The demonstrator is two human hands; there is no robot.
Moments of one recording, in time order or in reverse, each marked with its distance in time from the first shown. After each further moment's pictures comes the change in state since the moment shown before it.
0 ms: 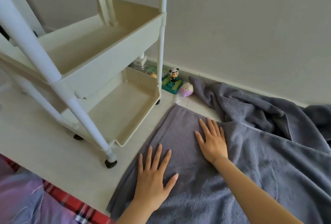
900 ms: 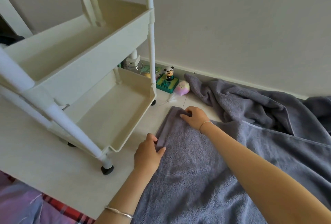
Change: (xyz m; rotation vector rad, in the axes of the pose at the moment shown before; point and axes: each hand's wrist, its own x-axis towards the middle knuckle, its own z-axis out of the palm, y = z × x) left_hand 0.070 -0.003 -0.038 -0.473 0.039 -0.300; right_hand 0.076 -0.041 -0.034 0.319 -0.163 0.015
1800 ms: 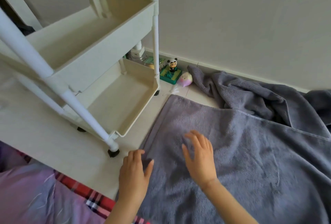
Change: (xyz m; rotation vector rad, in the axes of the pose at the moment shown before) left_hand -0.087 -0.043 -0.006 0.147 0.230 0.095; right_hand -0.164 -0.002 0.056 0.046 0.403 -0.207
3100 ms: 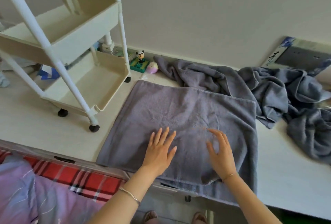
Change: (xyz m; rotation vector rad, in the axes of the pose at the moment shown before) left_hand -0.070 0.083 0.031 0.190 -0.419 0.515; right_hand -0.128 0.050 -0.127 0.157 0.116 0.252
